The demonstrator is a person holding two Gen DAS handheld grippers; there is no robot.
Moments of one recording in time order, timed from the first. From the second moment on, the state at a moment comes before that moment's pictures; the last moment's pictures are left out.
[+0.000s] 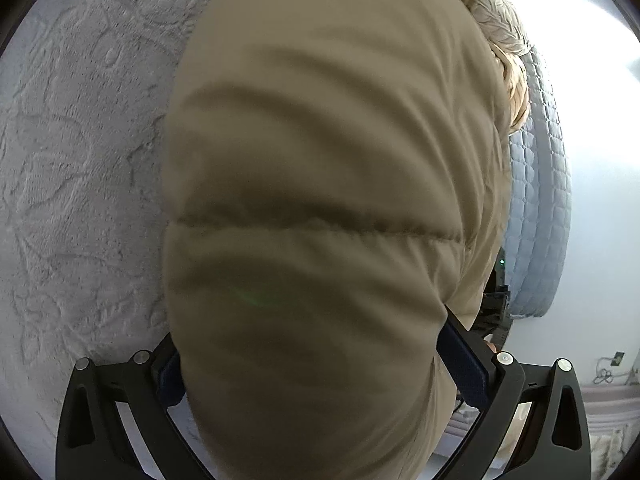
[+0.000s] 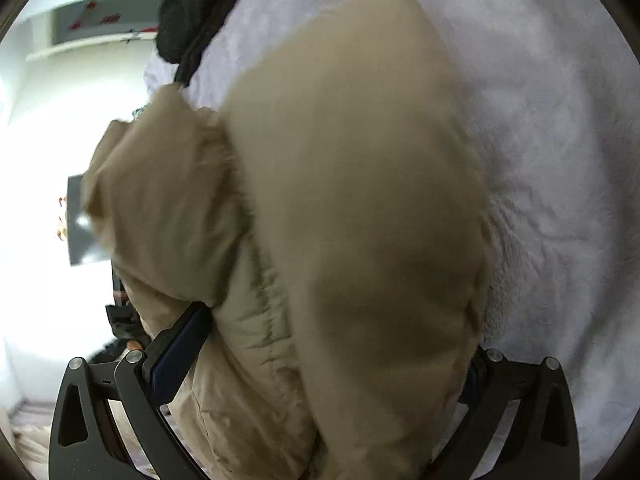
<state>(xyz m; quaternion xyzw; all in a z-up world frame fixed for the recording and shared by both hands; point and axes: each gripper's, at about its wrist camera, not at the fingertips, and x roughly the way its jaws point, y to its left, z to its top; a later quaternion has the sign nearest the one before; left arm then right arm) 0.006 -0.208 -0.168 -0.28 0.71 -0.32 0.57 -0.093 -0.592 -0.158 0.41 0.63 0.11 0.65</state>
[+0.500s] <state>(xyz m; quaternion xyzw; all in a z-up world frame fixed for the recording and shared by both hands) -0.008 -0.210 -0.108 -0.27 0.65 -0.34 0.63 -0.111 -0.574 -0.120 0.46 0.57 0.14 0.67</state>
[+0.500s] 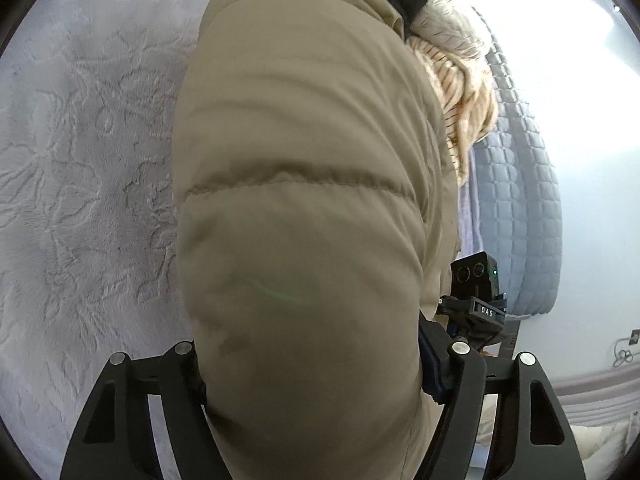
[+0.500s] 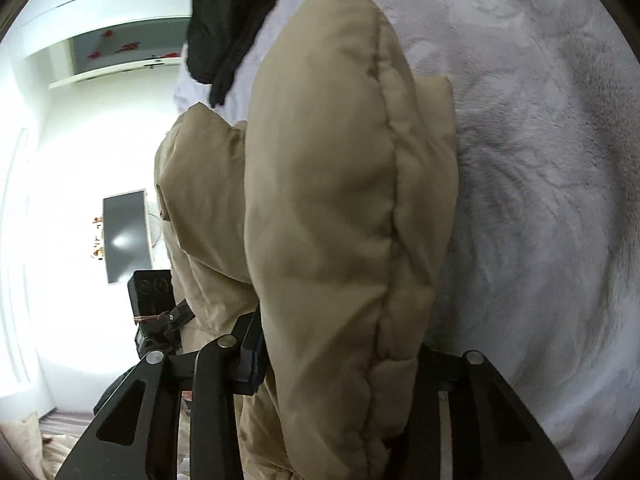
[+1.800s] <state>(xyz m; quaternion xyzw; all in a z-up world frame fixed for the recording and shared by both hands) 0.097 0.131 -0.157 -0.30 0.61 -0.26 0.69 -0.008 -0.309 -0.177 0.40 0.59 0.16 0.68</state>
